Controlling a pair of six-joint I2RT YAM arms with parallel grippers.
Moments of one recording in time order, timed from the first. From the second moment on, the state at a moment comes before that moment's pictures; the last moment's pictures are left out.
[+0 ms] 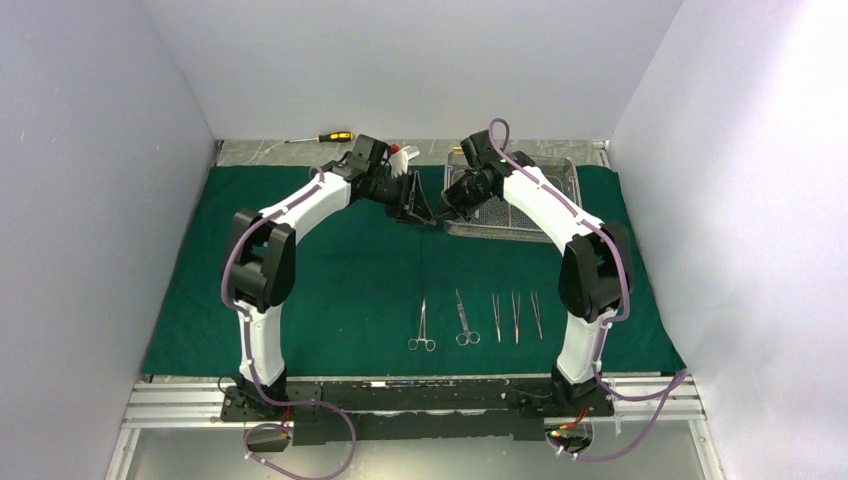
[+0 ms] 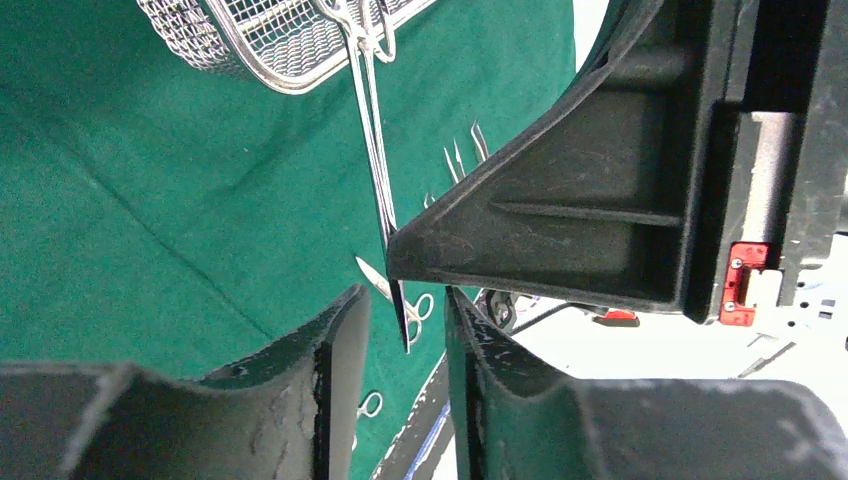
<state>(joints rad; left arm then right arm) -0.45 1.99 1.60 -0.46 0.84 -0.49 0.44 1.87 1.63 -0.82 -0.27 1.28</state>
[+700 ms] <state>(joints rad) -0.43 2.00 1.71 -0.64 0.84 -0.35 0.43 1.86 1.75 -0.84 -0.23 1.15</state>
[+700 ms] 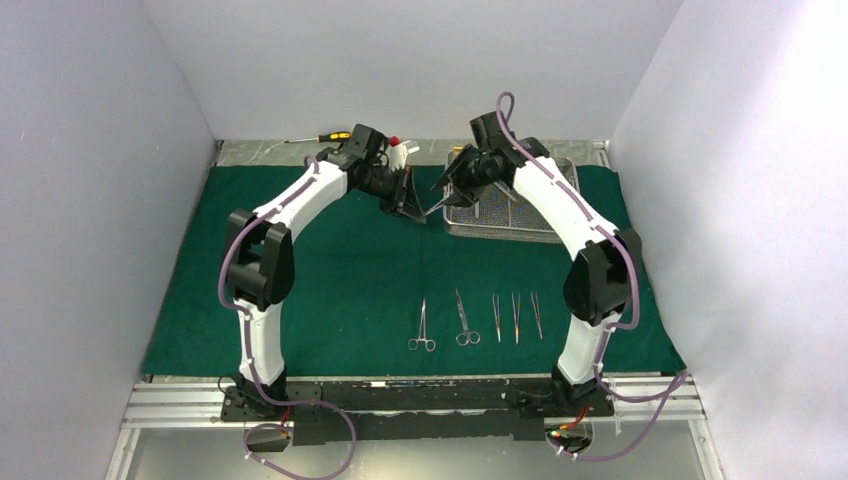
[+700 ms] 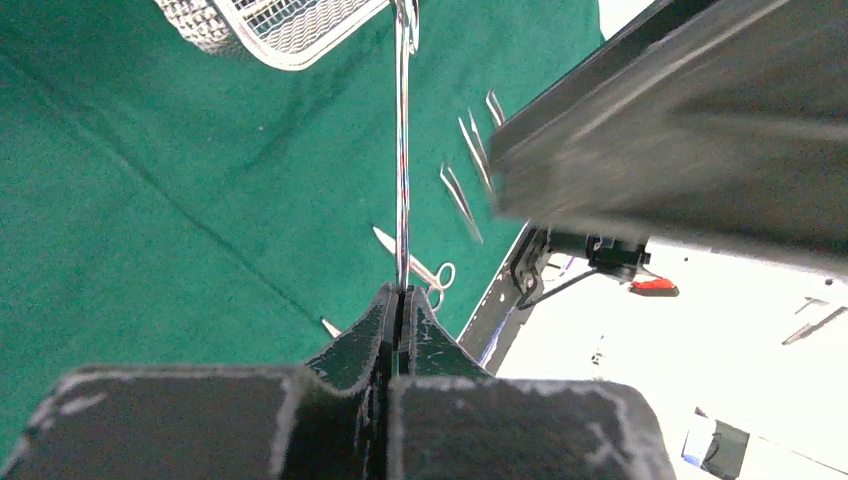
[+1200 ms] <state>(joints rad) -0.30 1.92 1.90 -1.15 0.87 0.16 0.33 1.79 1.81 -0.63 -0.63 0.36</state>
